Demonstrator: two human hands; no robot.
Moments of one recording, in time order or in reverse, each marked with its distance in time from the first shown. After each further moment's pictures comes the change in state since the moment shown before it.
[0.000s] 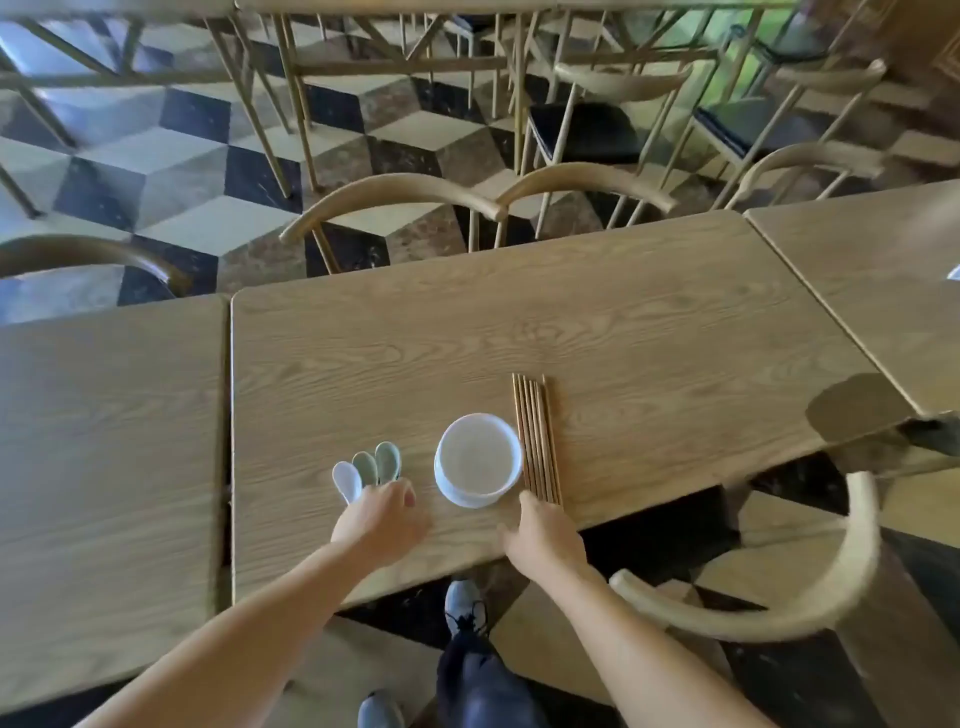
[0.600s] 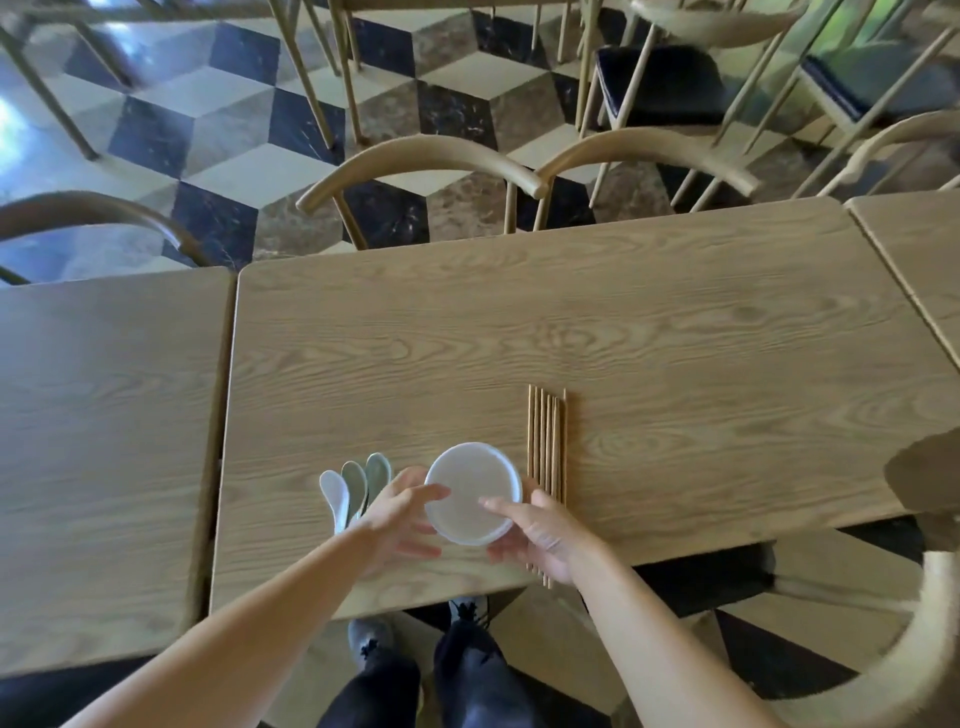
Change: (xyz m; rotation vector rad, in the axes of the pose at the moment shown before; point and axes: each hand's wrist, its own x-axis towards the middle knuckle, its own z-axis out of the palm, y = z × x) left_hand 0.065 0.039 0.015 -1.093 -0.275 -0.369; right_hand 0.099 0.019 -0.029 1.155 -0.616 0.201
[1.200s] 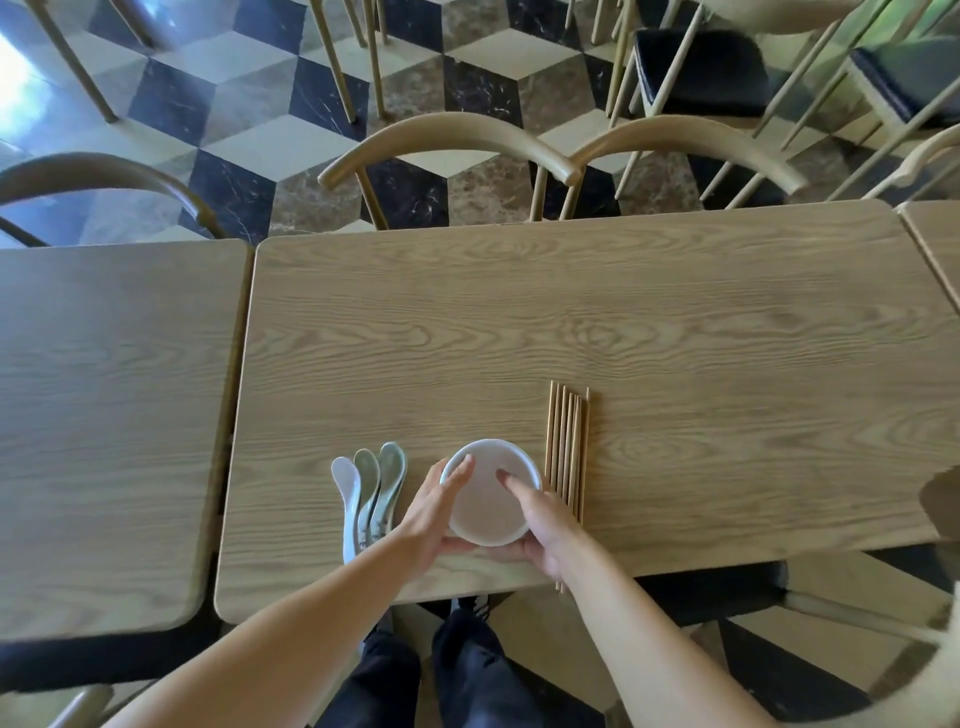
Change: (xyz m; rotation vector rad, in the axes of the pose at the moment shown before) left_hand 0.016 -0.015 0.027 -0.194 0.002 0.024; right_hand 0.025 0.000 0.016 -0.029 0.182 0.066
